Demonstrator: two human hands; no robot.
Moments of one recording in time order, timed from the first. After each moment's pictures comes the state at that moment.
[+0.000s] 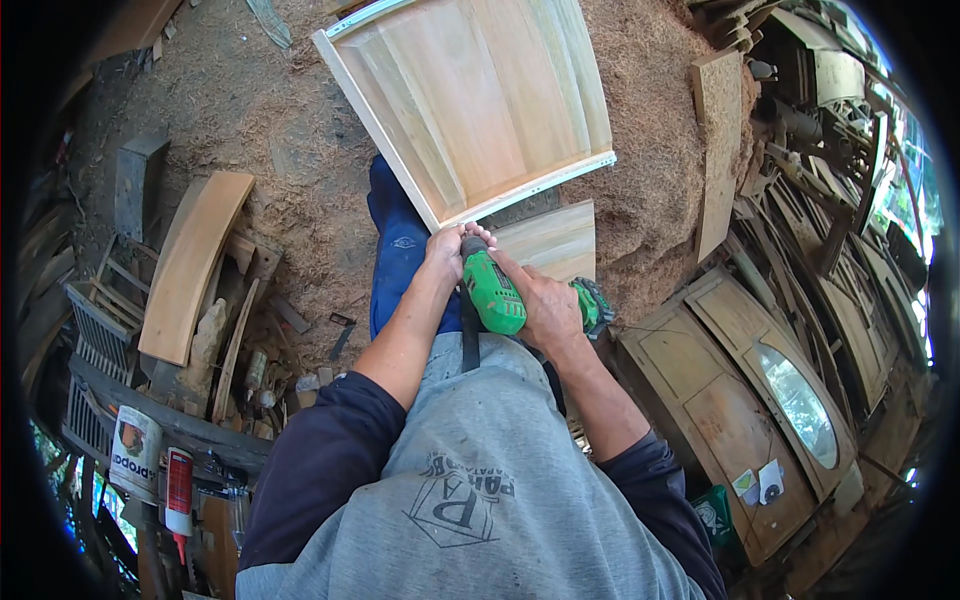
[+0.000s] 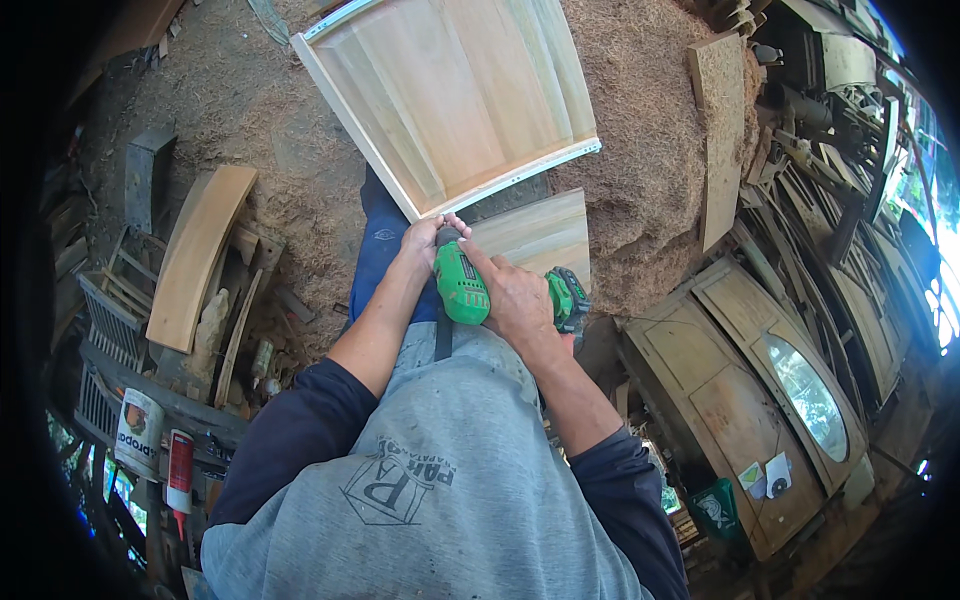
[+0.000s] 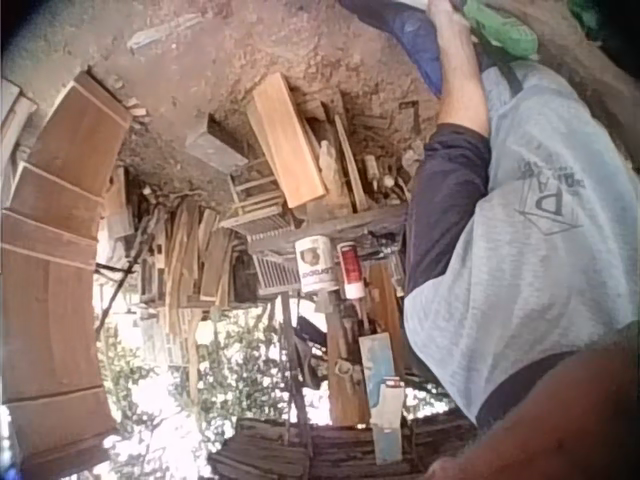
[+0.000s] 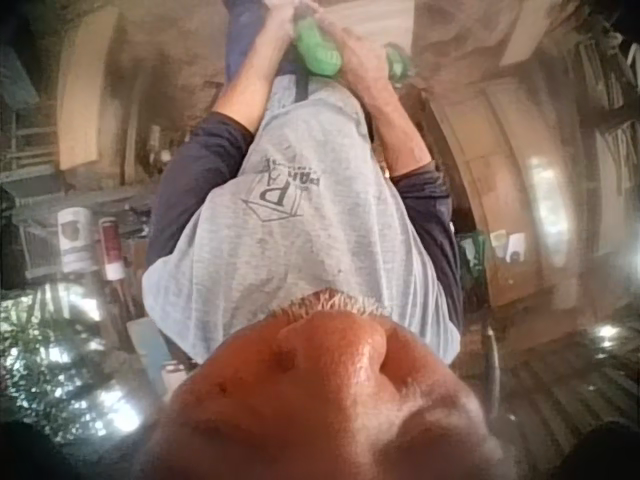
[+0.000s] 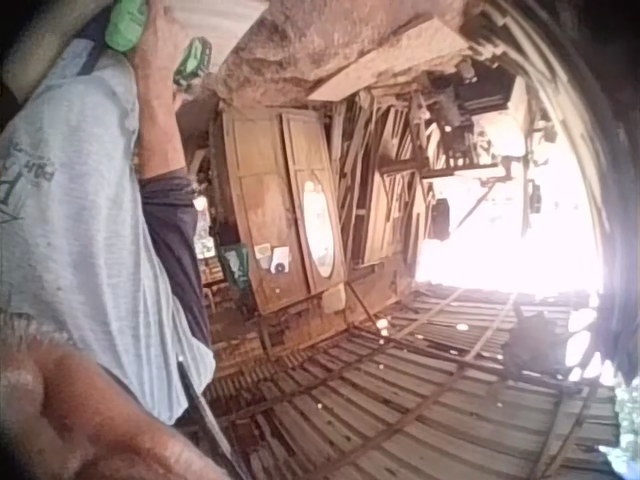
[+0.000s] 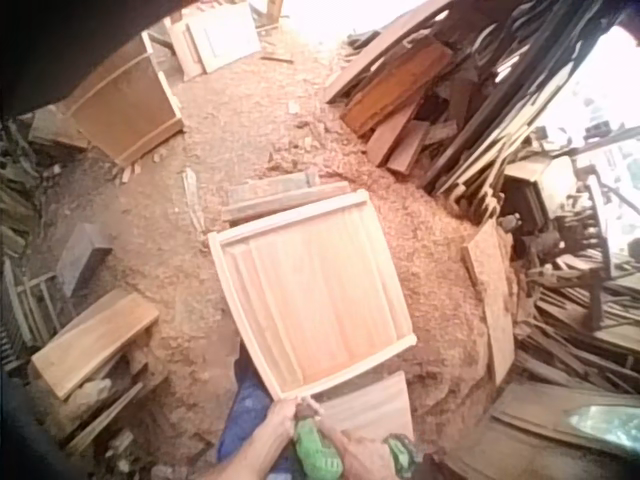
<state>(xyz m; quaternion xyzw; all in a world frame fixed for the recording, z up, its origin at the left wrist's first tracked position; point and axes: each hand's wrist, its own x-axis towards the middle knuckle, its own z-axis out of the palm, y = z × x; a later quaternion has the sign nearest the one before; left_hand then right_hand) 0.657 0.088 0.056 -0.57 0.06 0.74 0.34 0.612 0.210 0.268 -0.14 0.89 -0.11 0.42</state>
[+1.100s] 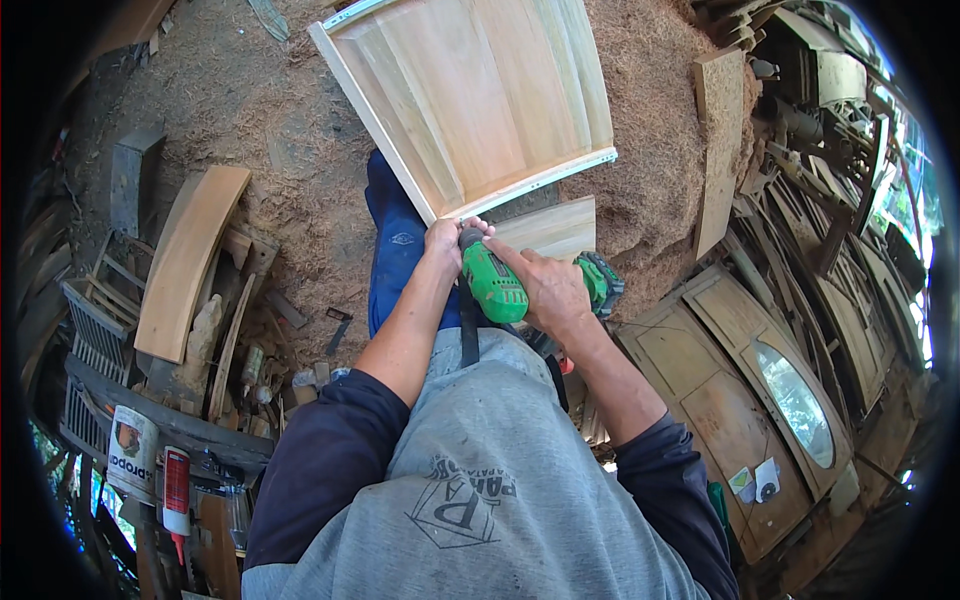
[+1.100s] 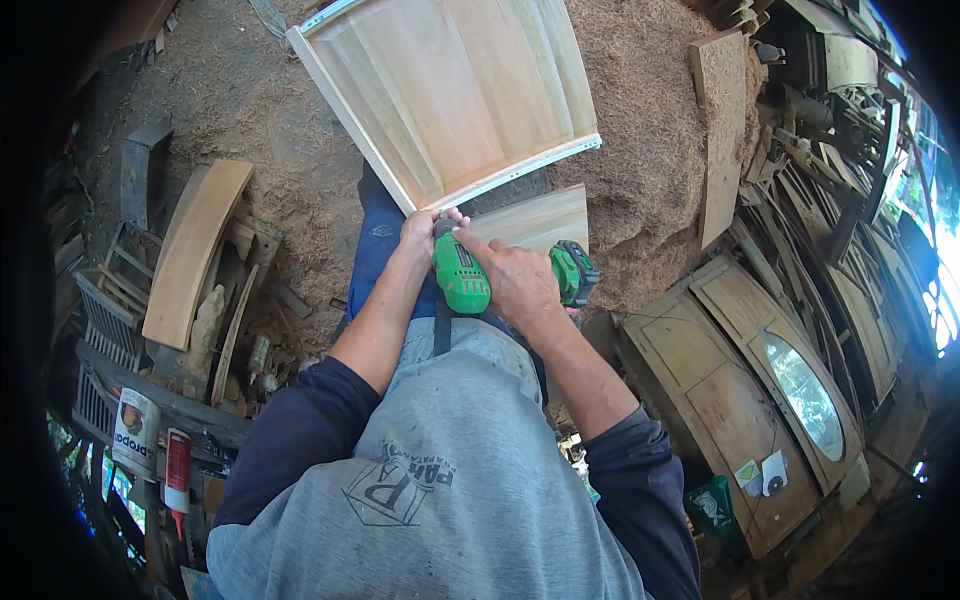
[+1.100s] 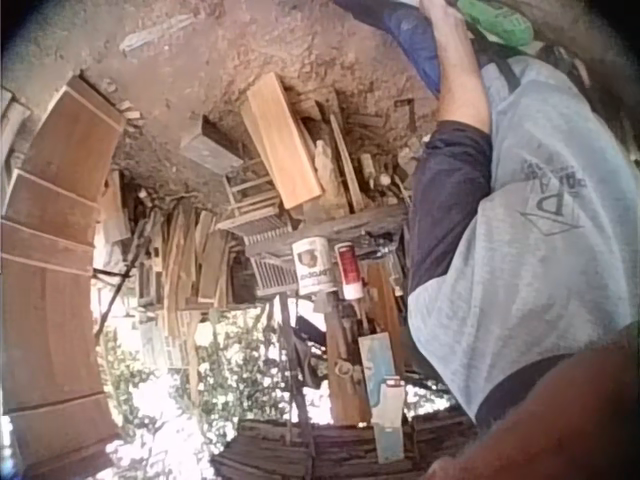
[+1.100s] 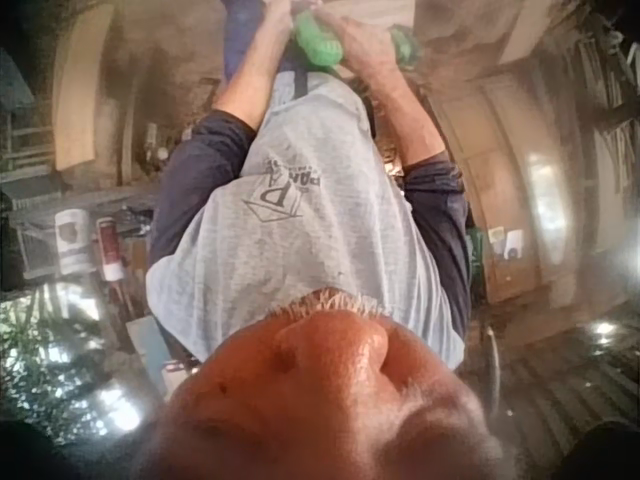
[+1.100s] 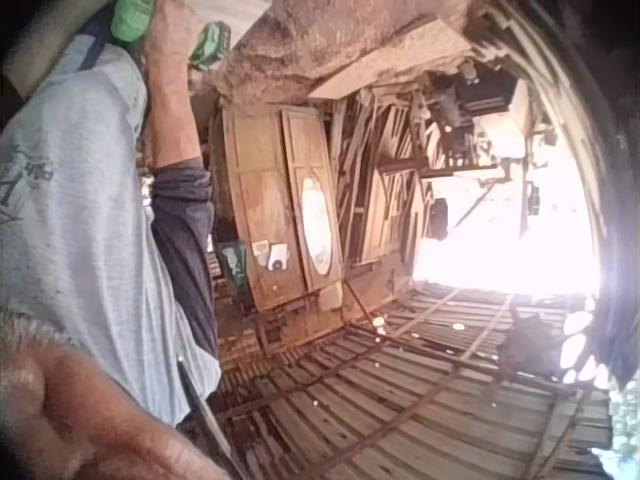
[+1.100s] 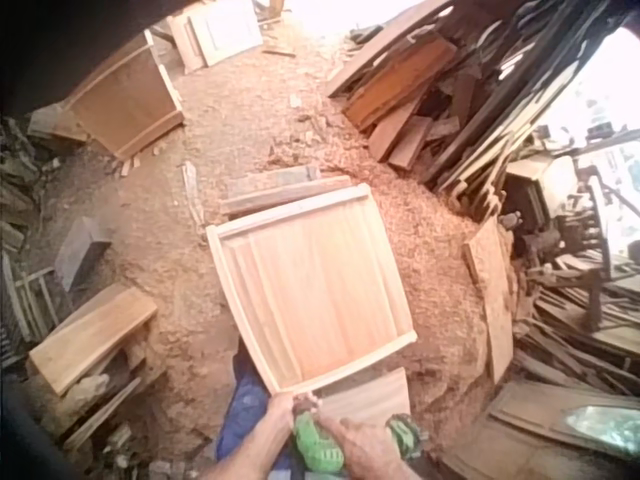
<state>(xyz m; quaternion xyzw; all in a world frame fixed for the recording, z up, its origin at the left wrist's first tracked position) 0.640 0.093 0.064 -0.65 0.07 0.70 0.28 0.589 0.215 0.256 -0.20 0.86 -0.04 0.47</state>
